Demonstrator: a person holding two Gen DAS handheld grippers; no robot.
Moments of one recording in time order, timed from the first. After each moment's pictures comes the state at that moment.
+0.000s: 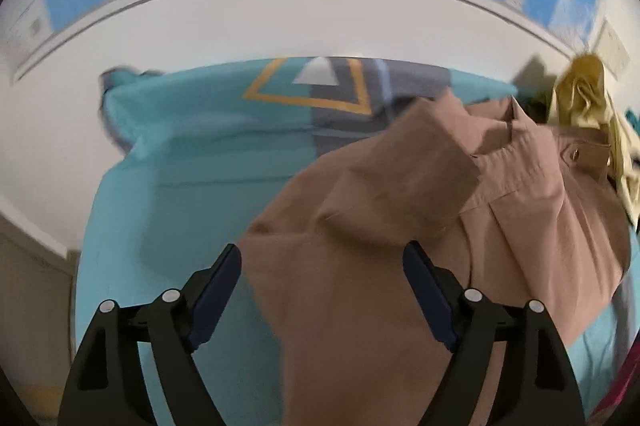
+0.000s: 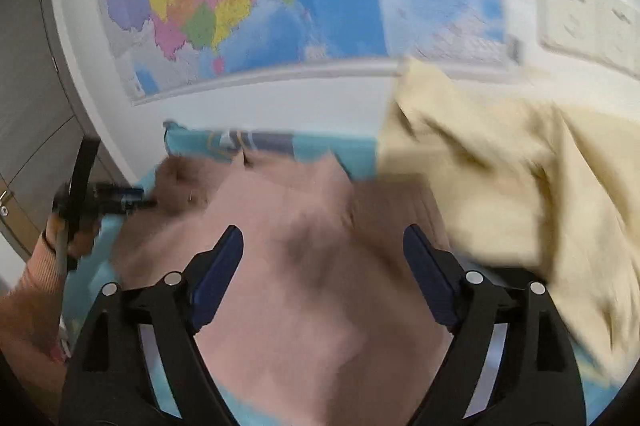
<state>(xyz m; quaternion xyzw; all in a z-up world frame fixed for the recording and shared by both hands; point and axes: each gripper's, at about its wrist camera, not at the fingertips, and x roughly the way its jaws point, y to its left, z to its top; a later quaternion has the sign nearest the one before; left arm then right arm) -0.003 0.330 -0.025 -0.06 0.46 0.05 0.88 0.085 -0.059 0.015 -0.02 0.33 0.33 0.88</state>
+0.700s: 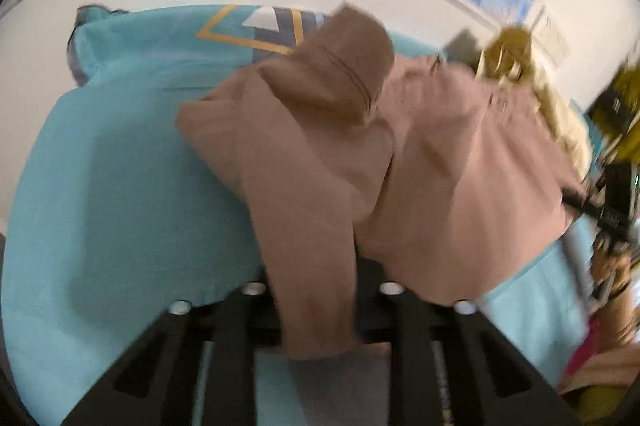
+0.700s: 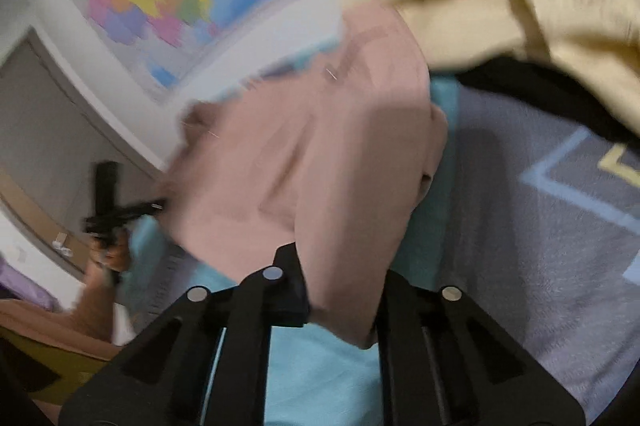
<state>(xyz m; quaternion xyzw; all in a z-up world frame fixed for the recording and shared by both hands) -0.069 0.308 -0.047 -0.16 0.46 -0.06 0.87 0.057 -0.119 -0.042 0.12 0.41 0.39 0.82</state>
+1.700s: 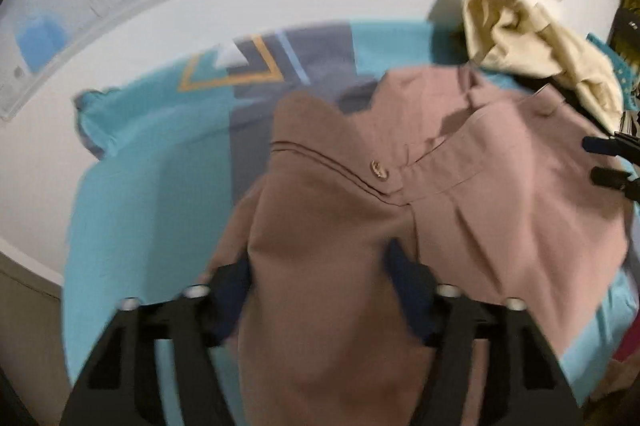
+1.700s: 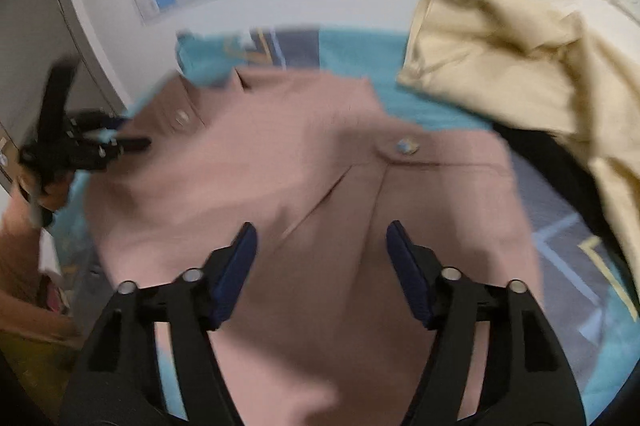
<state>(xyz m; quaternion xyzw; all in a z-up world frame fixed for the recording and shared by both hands) -0.030 0.246 -0.046 0.03 0.48 0.00 0.88 0.042 -0.021 -0.038 -0.10 0.42 0.33 0.84</state>
